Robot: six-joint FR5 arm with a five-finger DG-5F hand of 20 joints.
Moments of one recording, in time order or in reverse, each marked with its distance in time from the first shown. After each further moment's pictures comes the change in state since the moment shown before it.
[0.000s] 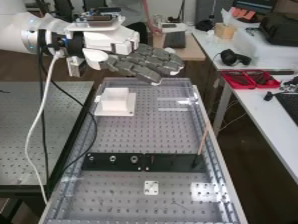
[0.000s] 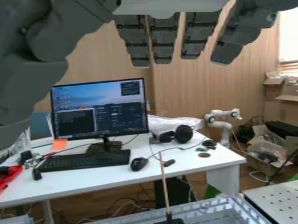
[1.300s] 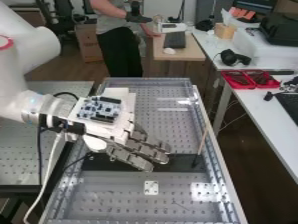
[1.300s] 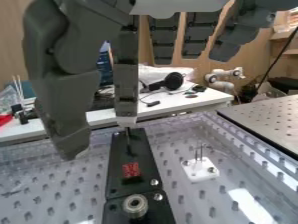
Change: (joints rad) arm -0.240 -0.247 -0.062 0.161 -0.308 0.016
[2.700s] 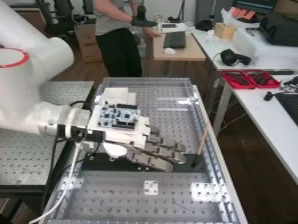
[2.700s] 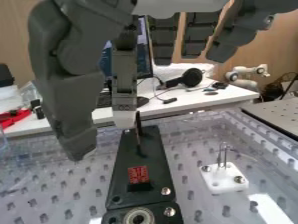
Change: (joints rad) arm -0.027 -0.114 0.111 0.004 -0.122 -0.015
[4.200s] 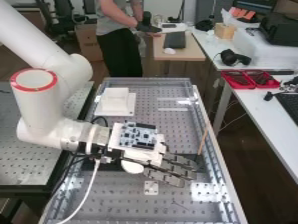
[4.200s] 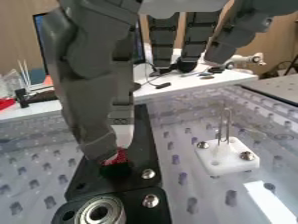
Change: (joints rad) arm 0.006 -0.143 0.115 -0.012 0.025 0.006
